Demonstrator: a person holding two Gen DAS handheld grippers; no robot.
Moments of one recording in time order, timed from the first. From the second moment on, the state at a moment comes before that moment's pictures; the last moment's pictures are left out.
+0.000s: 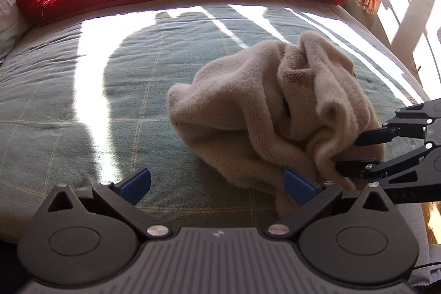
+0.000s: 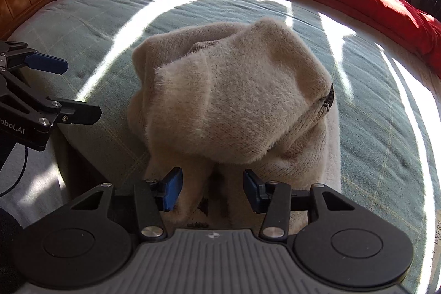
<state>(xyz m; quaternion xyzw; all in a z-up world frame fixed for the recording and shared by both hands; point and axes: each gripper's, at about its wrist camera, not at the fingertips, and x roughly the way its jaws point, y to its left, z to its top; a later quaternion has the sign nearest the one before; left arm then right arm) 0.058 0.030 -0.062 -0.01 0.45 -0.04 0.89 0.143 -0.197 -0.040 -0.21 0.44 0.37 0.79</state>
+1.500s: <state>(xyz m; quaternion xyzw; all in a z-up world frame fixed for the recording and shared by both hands) 0.125 0.062 -0.093 -0.02 0.46 -0.04 0.89 0.423 -0.061 -0.007 -0.13 0.44 0.34 0.82</state>
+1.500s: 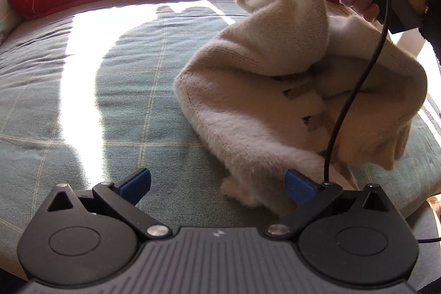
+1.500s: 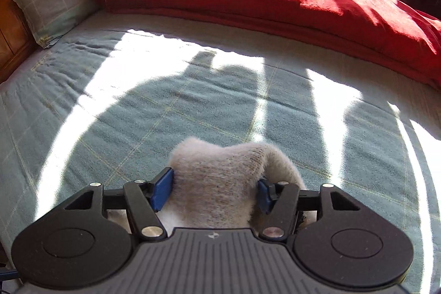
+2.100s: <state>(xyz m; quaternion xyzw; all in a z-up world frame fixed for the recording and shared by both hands) 0.064 0.052 -0.055 0.02 0.43 -0.02 0.90 0.285 -0.166 0.068 -0.18 0.38 0.32 0.85</state>
